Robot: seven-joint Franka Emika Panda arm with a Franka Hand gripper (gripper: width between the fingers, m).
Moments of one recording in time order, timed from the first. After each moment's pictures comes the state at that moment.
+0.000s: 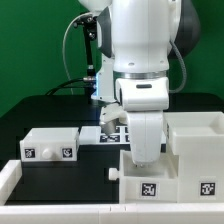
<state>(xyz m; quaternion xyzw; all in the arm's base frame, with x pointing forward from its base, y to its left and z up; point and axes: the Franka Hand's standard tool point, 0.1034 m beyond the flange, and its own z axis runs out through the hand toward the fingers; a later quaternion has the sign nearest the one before) 0.543 0.008 0.025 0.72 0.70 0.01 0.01</state>
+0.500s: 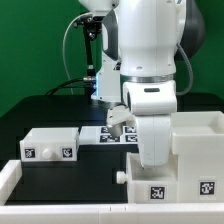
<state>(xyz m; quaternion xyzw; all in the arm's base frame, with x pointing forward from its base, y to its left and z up) 0.542 0.021 0.020 0.72 0.70 0.01 0.00</state>
